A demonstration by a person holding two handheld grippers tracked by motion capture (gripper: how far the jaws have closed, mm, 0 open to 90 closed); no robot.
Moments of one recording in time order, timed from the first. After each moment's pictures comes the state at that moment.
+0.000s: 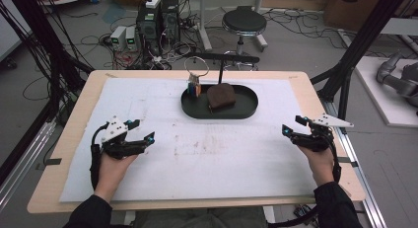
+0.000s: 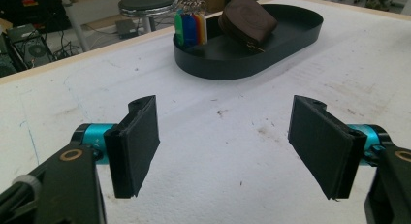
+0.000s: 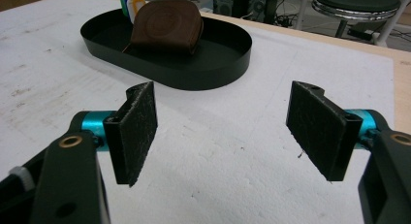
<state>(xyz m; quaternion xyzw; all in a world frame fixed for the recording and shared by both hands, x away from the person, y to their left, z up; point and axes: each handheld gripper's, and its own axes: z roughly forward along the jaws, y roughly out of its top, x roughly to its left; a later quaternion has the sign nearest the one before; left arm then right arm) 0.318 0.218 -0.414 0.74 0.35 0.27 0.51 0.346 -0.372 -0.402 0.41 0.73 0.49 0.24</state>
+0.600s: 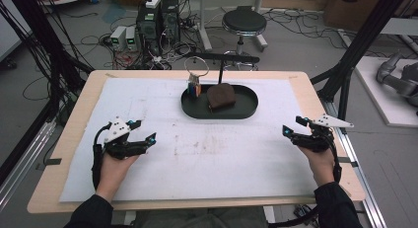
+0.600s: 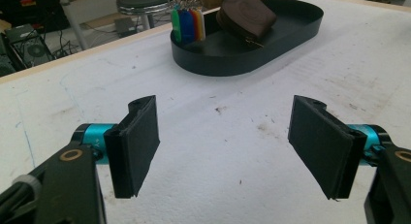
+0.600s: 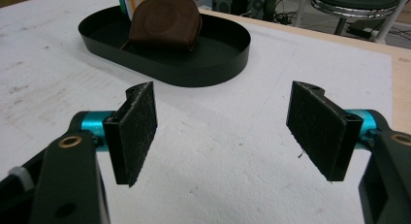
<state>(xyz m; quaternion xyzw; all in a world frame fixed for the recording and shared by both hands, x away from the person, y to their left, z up) 0.320 0.215 -0.417 0.74 0.34 0.27 0.51 0.345 -0.373 -0.403 0.41 0.74 0.48 0.24</state>
